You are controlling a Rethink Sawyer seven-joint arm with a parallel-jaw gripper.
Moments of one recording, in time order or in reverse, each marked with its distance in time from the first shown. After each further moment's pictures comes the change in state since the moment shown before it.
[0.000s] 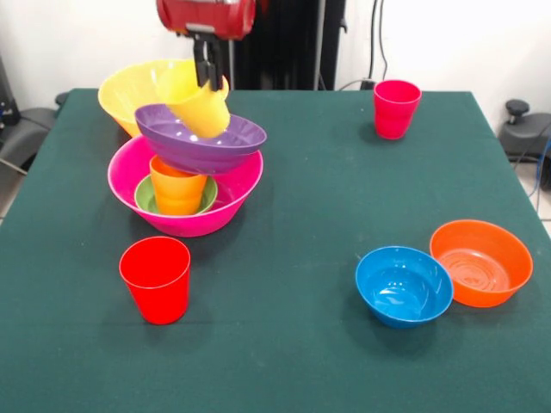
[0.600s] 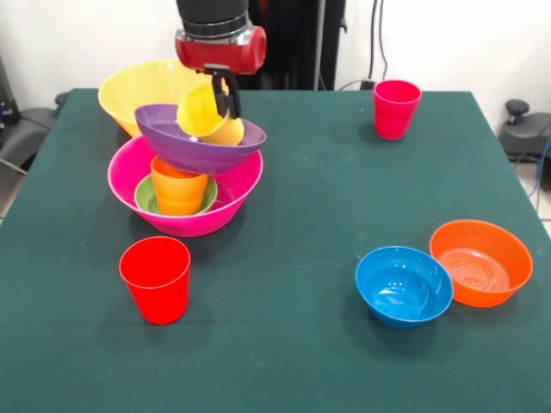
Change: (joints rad) arm -0.020 0.122 -0.001 -0.008 0.000 -0.034 0.000
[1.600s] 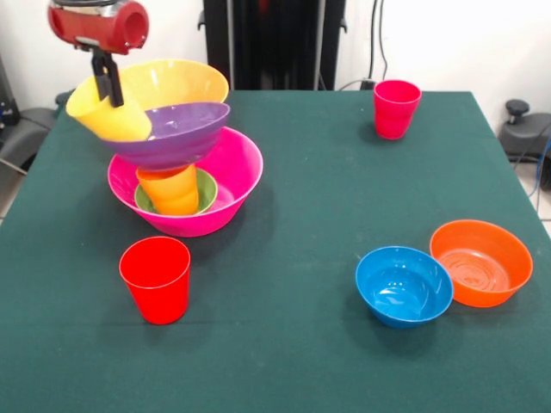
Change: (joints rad) arm -0.157 -0.057 0.052 -0.151 -0.005 0.109 0.000
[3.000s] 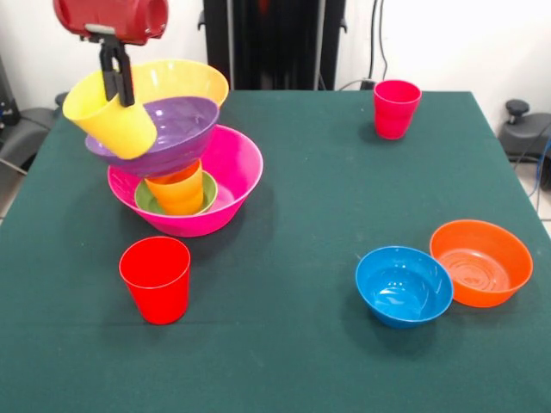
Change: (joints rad) arm 0.077 -0.050 0.035 -0.043 -0.016 -0.001 0.000
